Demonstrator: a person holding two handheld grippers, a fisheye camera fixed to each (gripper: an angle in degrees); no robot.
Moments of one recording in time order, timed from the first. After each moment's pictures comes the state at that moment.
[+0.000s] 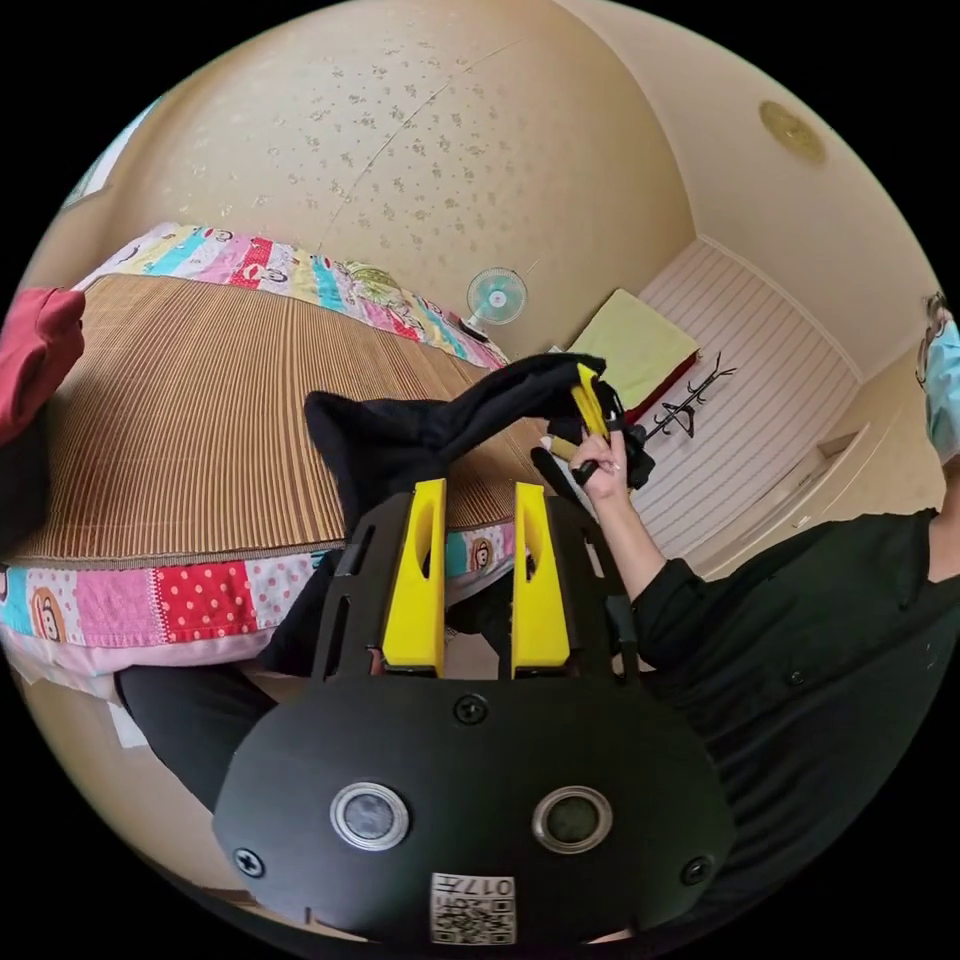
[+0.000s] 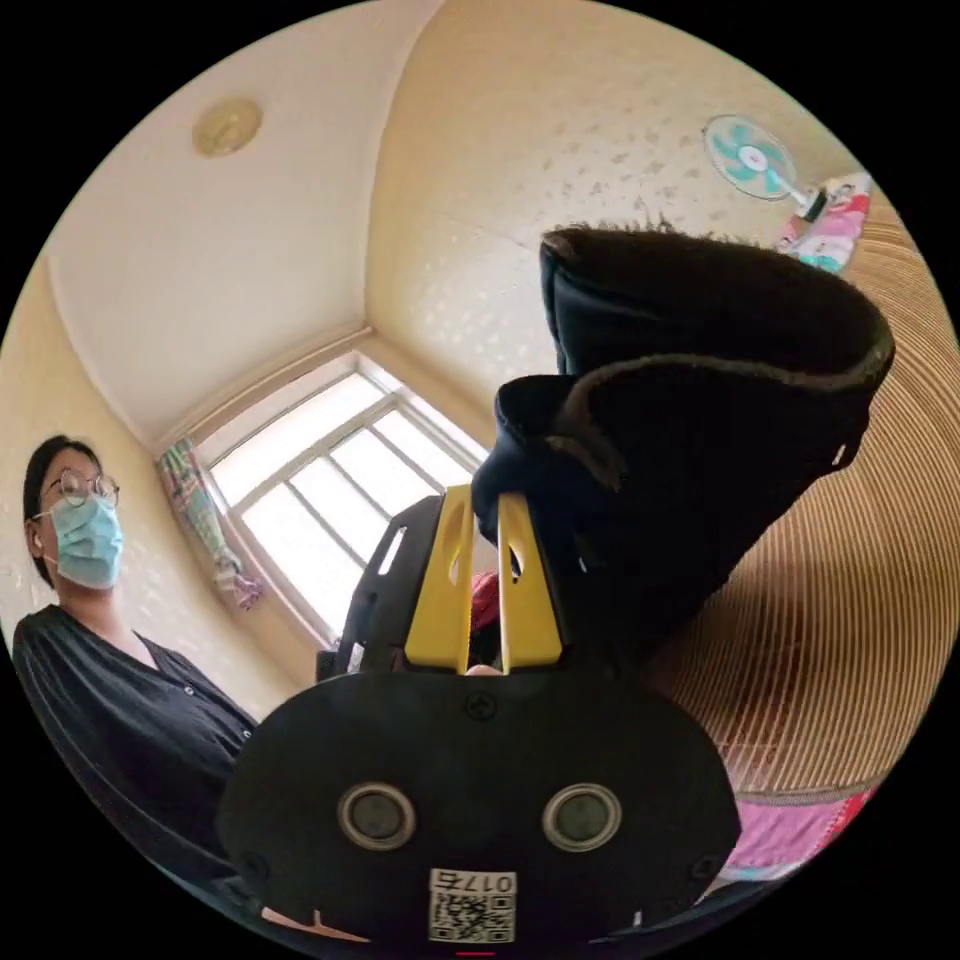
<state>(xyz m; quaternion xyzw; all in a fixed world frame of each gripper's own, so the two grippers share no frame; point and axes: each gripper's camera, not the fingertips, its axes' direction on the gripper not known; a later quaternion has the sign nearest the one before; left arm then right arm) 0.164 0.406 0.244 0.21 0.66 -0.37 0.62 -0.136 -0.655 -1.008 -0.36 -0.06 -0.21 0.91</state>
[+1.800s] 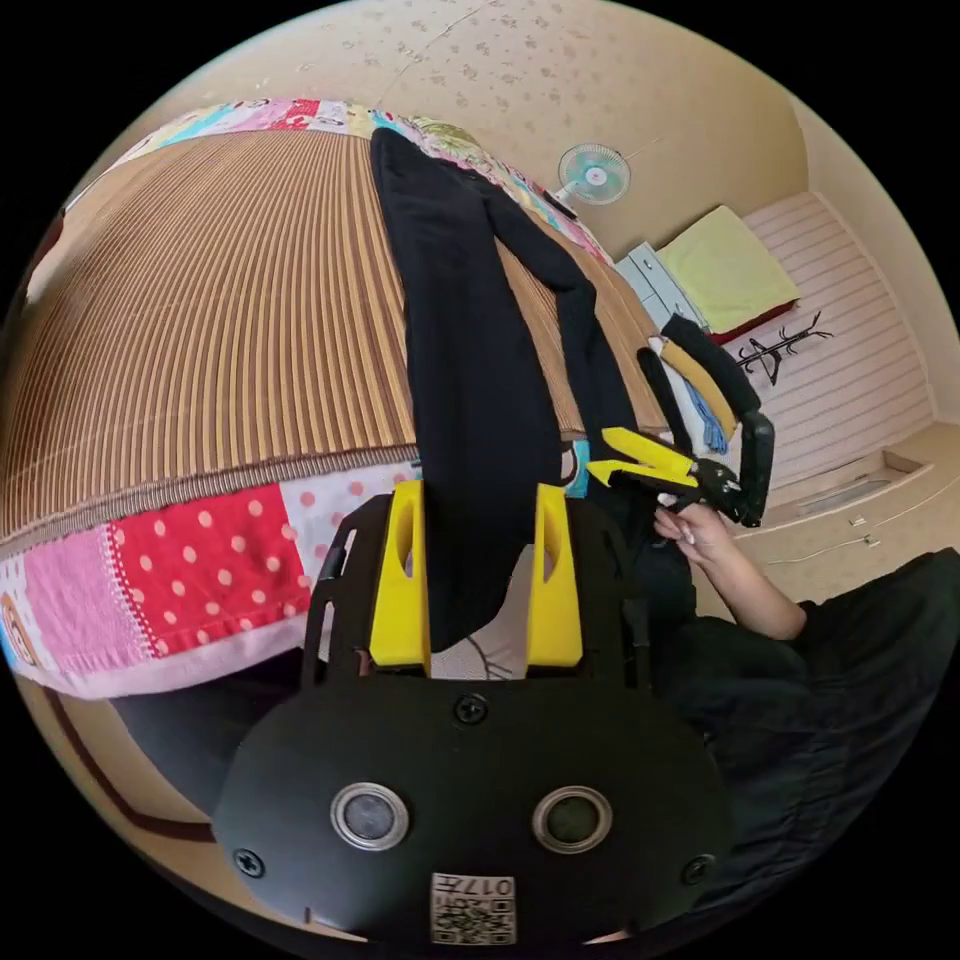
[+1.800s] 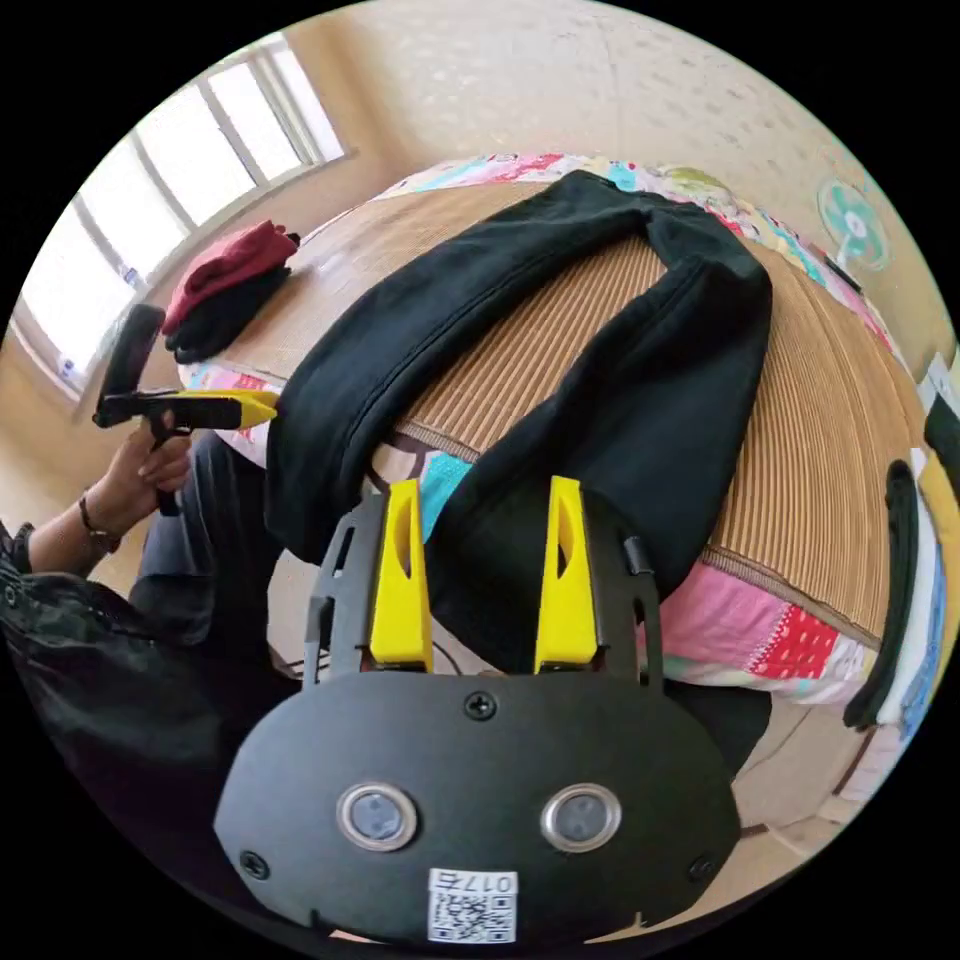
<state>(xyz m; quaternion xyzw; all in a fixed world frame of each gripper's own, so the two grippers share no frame) 0.191 0.249 0.352 0.02 0.70 -0.28 0.66 0.126 -0.268 -0.882 -0.58 0.43 -0.46 0.52</state>
